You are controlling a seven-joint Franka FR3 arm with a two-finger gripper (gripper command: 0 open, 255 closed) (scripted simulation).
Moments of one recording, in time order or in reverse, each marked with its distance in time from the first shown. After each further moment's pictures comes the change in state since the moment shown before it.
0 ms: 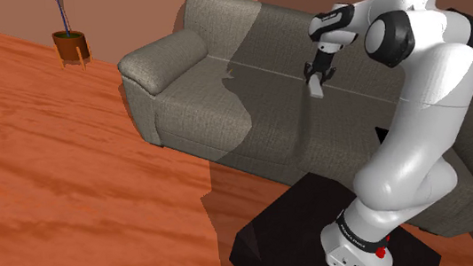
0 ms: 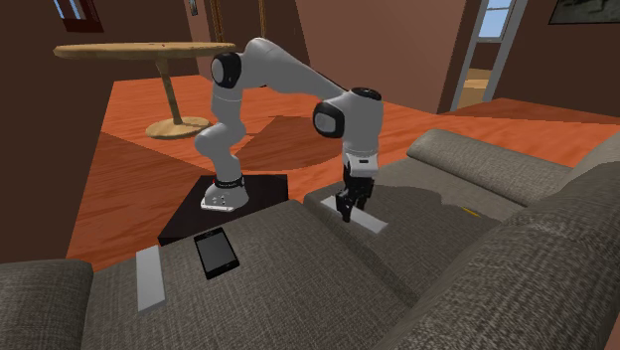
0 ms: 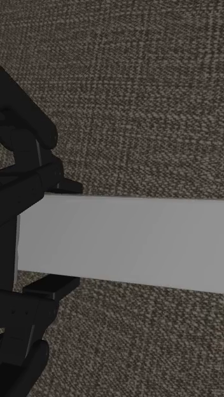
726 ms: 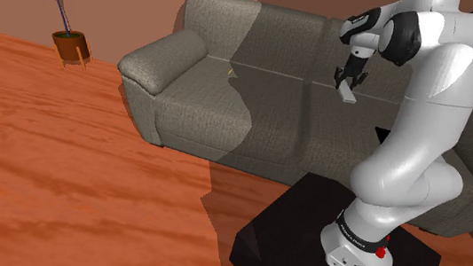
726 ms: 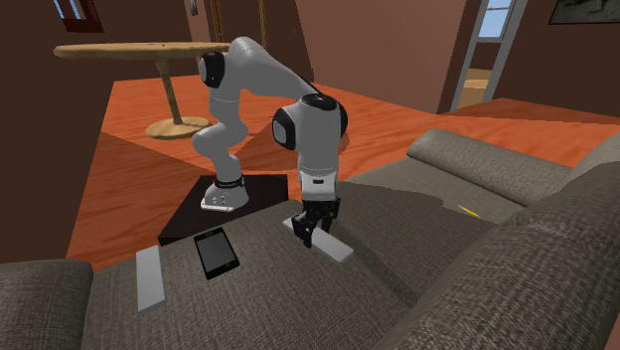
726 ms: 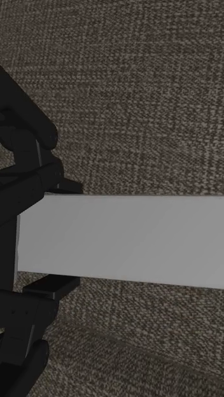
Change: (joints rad) arm -0.161 -0.010 -0.072 -0.012 0.026 -0.003 -0.240
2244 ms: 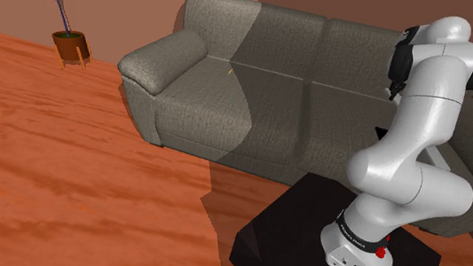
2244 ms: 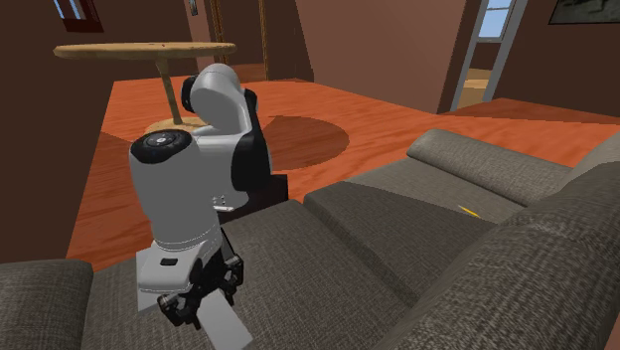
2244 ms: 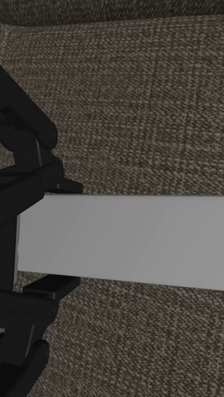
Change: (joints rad) arm -0.429 0.321 -0.052 0.450 0.152 -0.157 -0.435
